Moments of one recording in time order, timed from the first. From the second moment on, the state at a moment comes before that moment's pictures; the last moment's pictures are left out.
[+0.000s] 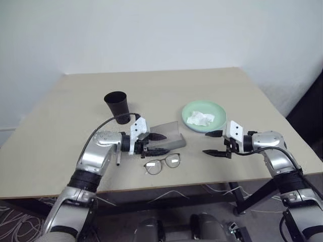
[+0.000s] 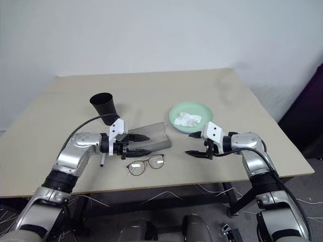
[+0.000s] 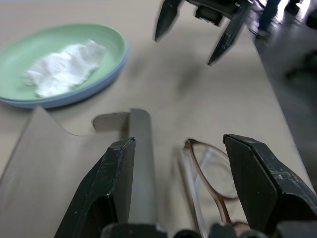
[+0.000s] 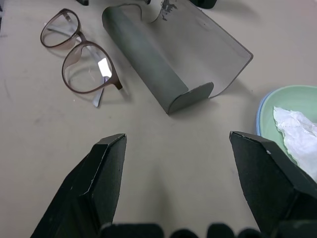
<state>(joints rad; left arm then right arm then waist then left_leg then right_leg) -0.57 0.56 -0.22 0.34 -0.25 0.21 -1.31 -0.49 -0.55 0.15 0.33 0.10 0.00 1.20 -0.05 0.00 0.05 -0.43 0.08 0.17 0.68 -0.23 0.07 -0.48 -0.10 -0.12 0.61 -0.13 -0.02</state>
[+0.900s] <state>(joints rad) -0.71 0.54 -0.38 0.55 -0.09 0.17 -1.60 -0.42 -0.52 0.18 0.28 0.09 -0.01 1.05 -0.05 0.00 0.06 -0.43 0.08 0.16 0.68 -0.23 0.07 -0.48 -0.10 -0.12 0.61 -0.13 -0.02</state>
